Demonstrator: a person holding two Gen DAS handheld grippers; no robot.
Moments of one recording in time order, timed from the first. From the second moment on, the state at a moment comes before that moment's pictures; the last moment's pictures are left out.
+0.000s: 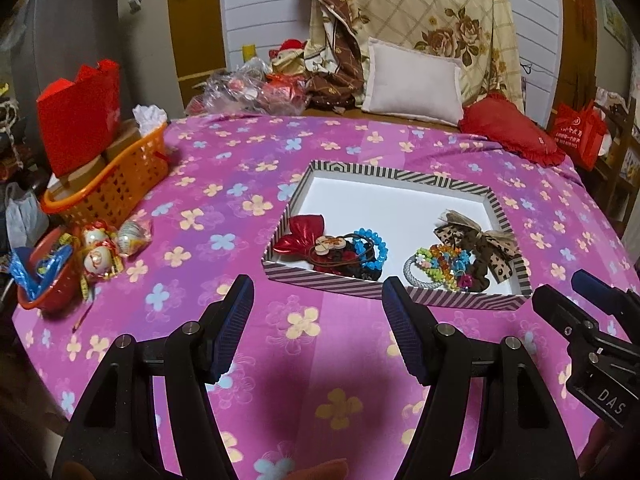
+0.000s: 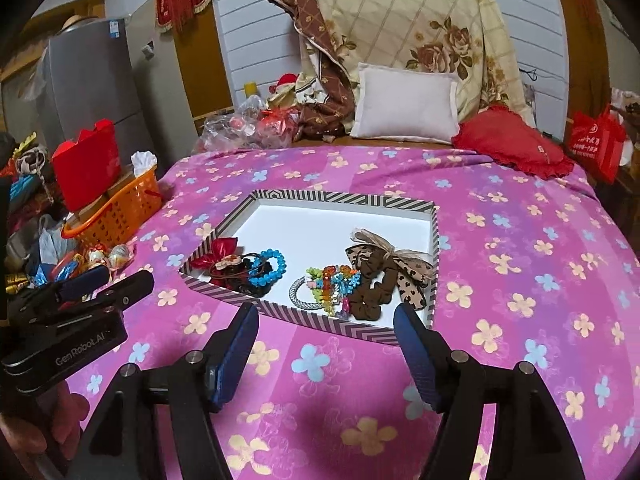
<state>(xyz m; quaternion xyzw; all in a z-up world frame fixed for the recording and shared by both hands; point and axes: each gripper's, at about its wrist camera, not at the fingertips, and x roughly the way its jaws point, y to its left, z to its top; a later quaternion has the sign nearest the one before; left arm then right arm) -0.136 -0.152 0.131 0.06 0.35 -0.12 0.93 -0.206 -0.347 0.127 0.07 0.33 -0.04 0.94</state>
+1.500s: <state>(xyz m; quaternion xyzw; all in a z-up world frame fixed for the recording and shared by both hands) -0.157 -0.145 0.141 0.07 0.33 -0.10 0.94 -0.207 -0.341 0.117 0.07 0.35 -0.04 0.93</state>
